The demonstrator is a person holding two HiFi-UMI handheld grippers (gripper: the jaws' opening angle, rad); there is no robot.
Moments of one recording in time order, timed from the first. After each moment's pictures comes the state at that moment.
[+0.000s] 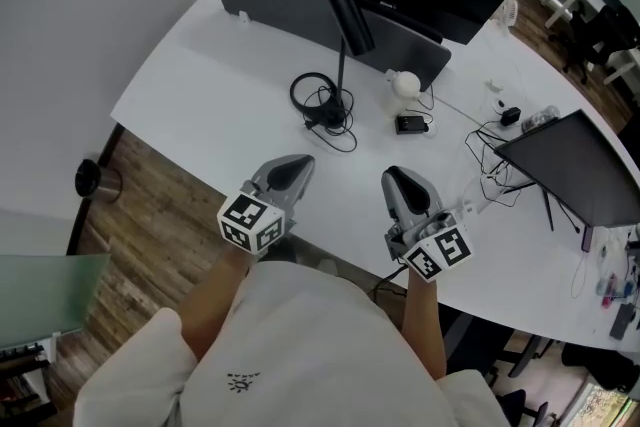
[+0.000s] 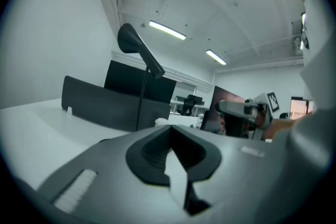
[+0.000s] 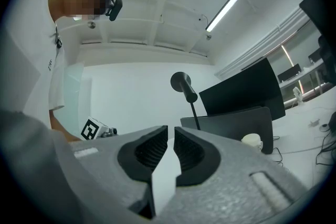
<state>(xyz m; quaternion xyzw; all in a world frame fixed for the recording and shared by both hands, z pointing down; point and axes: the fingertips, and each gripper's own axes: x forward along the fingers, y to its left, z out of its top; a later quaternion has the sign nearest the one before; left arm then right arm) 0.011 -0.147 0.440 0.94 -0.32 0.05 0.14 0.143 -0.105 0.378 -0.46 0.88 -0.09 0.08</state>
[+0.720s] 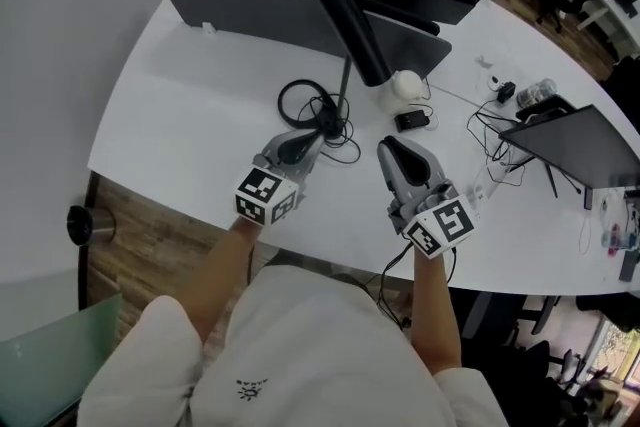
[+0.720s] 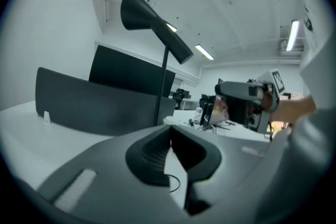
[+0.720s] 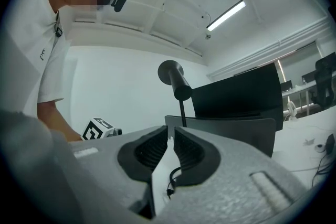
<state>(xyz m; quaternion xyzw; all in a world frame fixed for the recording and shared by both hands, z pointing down) 0.023 -0.279 0.477 0.96 -0.23 0.08 0.12 0.108 -0.223 0.381 -0.52 0.85 -0.06 0.02</state>
